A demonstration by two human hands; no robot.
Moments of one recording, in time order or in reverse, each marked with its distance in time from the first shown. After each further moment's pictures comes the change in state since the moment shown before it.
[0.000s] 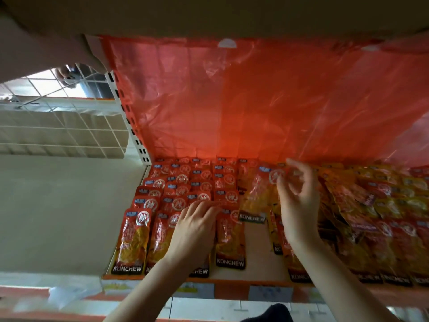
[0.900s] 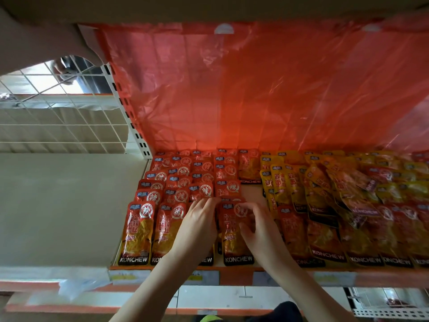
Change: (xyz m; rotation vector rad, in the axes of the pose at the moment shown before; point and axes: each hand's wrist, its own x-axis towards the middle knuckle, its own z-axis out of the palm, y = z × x) left_hand -0.005 0.011 -0.009 -0.246 -0.091 -0.149; right_hand -0.078 0.047 0.014 -0.457 -0.489 0.092
